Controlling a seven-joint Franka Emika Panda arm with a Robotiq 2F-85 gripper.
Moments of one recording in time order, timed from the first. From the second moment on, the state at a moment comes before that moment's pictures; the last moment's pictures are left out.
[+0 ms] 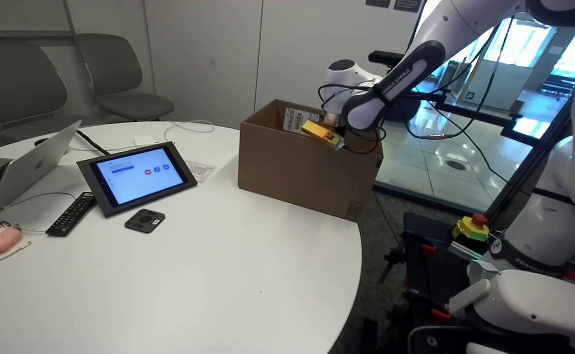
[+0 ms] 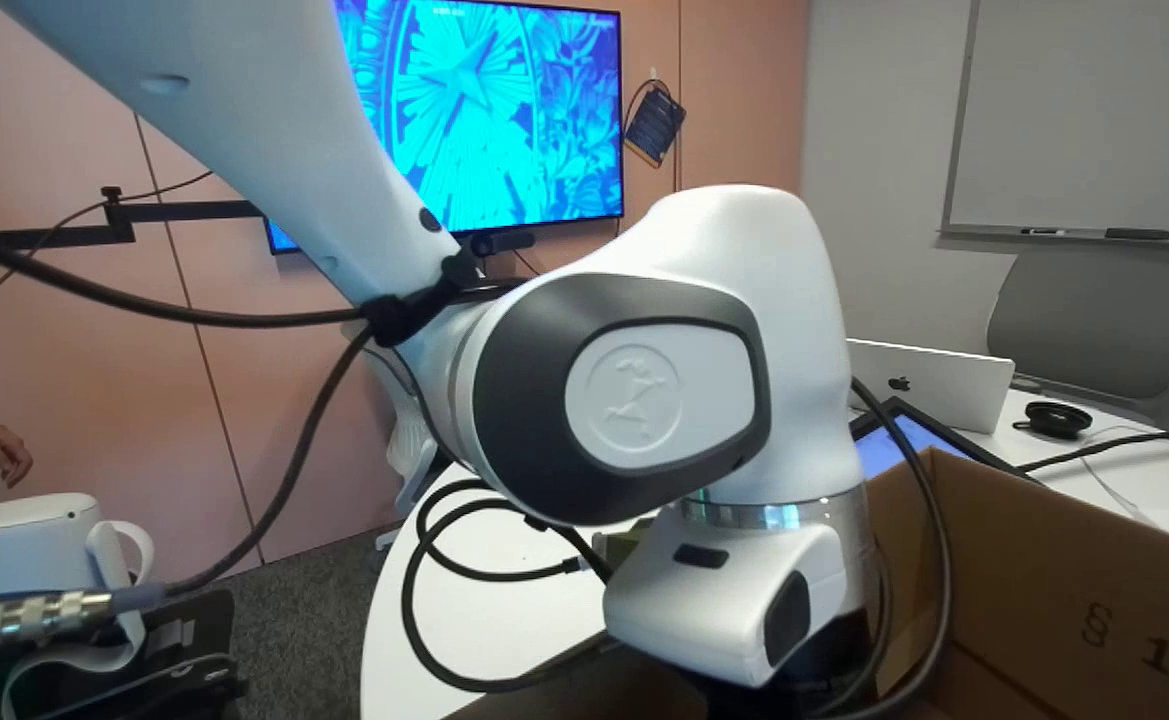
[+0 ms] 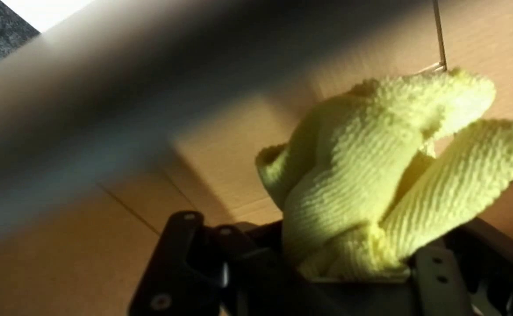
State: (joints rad) arm -0.16 0.36 -0.23 -2.13 -0.44 2.51 1.93
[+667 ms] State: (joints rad) arm -0.18 0.41 -0.24 -2.10 -0.17 2.62 1.65
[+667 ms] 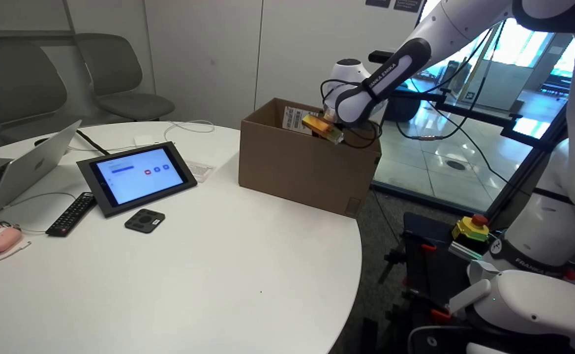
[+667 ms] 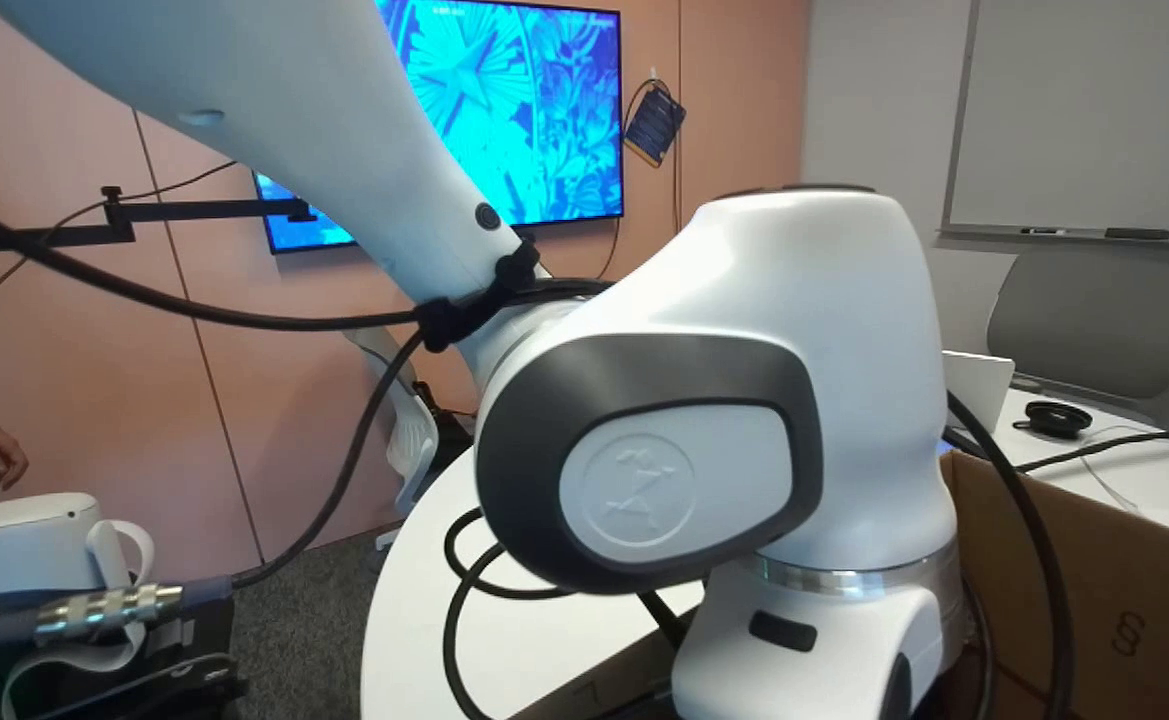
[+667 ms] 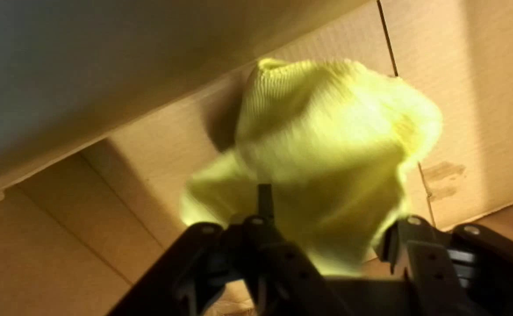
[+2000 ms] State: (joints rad) arm 0.00 -0.09 -0.12 -2.30 -0.48 2.59 1.41
